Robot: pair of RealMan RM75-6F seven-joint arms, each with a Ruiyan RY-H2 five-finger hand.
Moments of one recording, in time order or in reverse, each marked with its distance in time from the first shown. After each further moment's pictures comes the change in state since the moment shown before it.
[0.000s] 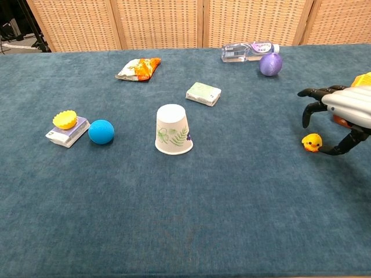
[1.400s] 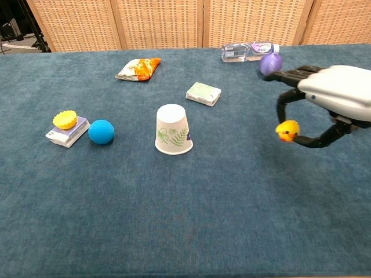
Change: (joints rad) left arm -0.001 0.012 0.006 -0.005 0.005 -0.001 -0.020; right arm 0.044 0.089 -0.069 -0.203 -0.232 0.099 0.021
